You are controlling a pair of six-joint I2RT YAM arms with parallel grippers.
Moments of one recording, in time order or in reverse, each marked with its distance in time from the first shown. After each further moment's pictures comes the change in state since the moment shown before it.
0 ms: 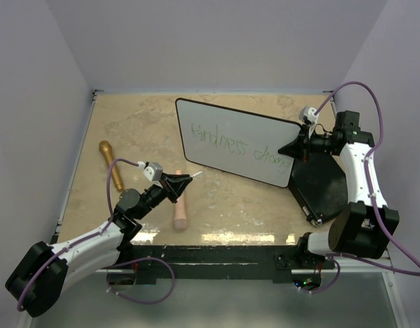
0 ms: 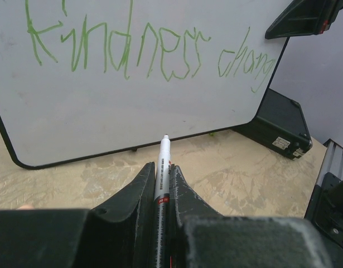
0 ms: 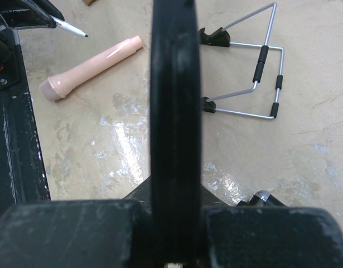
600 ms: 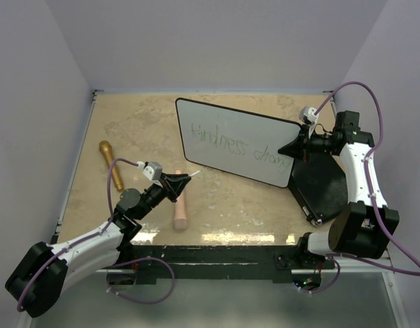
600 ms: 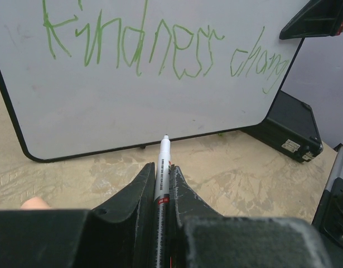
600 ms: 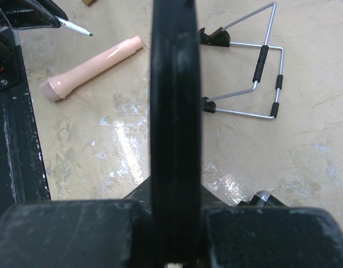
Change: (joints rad) left arm 0.000 -0.006 0.000 -0.026 -0.037 0.000; right arm 0.000 0.000 -0.003 0.007 0.001 0.008
